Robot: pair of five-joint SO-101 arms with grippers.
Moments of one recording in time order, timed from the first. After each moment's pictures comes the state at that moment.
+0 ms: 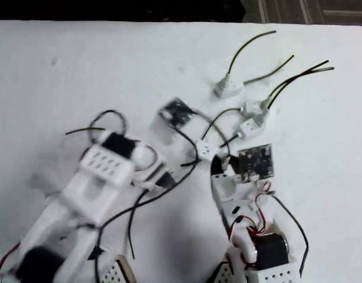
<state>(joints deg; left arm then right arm) 19.9 -25.1 39.3 67.6 -17.3 -17.2 -101.8 81.7 58.1 1.2</state>
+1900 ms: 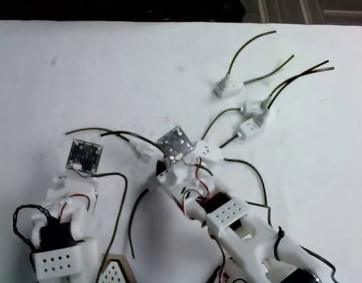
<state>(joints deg) -16.3 -92.6 87.8 65.5 -24.3 -37.2 -33.1 76.9 4.6 7.2</state>
